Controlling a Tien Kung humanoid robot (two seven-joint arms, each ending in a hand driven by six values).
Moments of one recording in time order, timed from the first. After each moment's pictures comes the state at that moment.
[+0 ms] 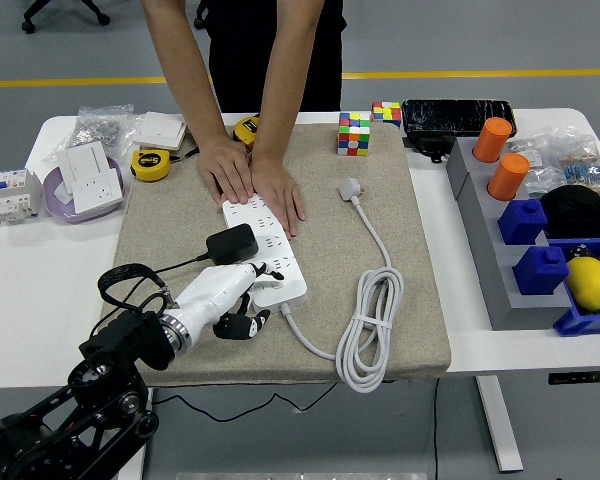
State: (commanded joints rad) left arm -0.14 0.16 -0.94 -1.55 2.16 -0.11 0.30; right arm 0.09 -0.08 1.59 0.18 -1.58 -0.03 -0.12
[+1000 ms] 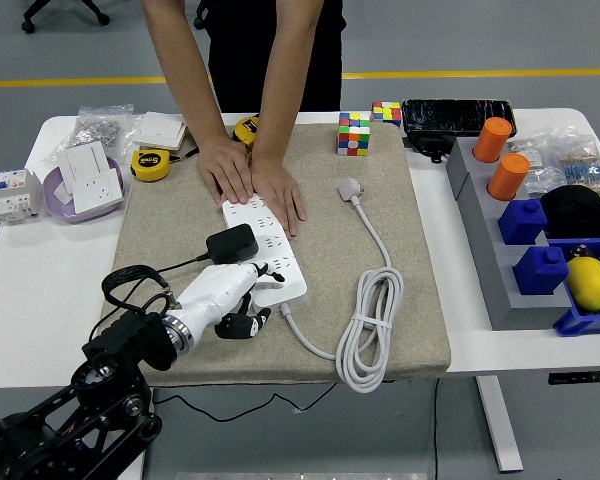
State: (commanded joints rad) left arm -0.14 0.15 -0.92 -1.56 2.19 -0.09 0.30; right arm 0.09 -0.08 1.59 0.18 -1.58 -0.03 -0.12
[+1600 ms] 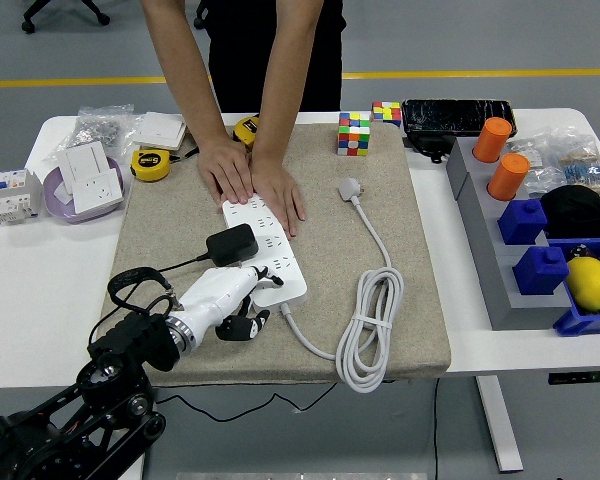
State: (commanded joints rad) left arm -0.16 0.14 -0.91 -1.50 2.20 -0.08 0.30; right arm 0.09 -0.08 1.59 0.18 -1.59 -0.03 -0.12
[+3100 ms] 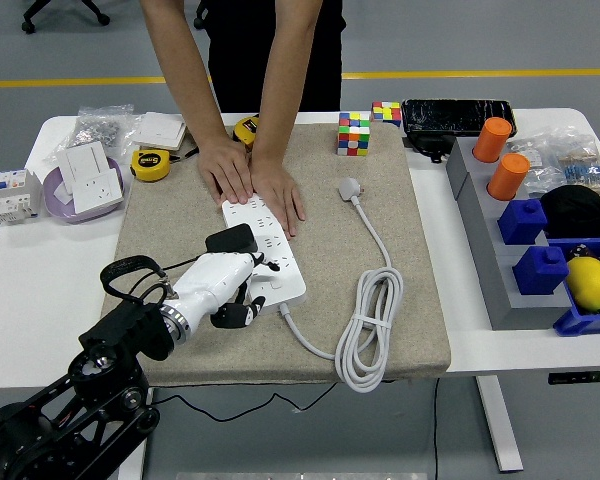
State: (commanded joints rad) left arm -0.16 0.16 -0.96 -1.59 2.25 -0.10 0.32; right arm 0.09 -0.08 1.59 0.18 -1.59 -0.03 -0.12
